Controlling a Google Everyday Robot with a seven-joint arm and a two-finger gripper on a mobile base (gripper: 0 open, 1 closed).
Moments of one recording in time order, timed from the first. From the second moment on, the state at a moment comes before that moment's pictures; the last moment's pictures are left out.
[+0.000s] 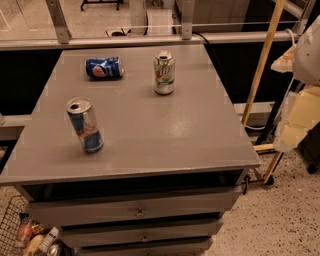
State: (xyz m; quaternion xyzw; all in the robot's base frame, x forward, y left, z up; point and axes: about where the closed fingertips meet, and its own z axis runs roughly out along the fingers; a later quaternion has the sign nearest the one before) arm 0.438 -0.217 0.976 -0.60 0.78 -0.03 0.16
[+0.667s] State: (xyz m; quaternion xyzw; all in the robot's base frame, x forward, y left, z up) arm 0.456 -0.178 0.965 -0.62 0.76 0.00 0.18
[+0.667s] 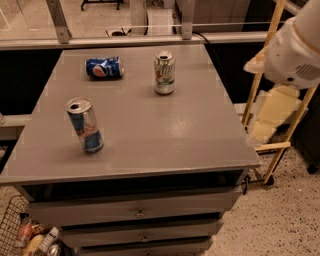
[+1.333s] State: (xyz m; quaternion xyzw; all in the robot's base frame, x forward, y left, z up) arm 0.480 -0.041 0.919 -0.66 0.67 0.20 0.26
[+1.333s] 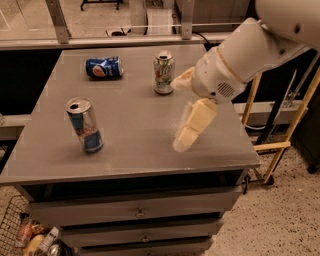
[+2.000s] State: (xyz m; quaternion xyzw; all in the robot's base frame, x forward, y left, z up) arm 0.478 -0.008 0.916 -0.67 0.65 0.25 0.28
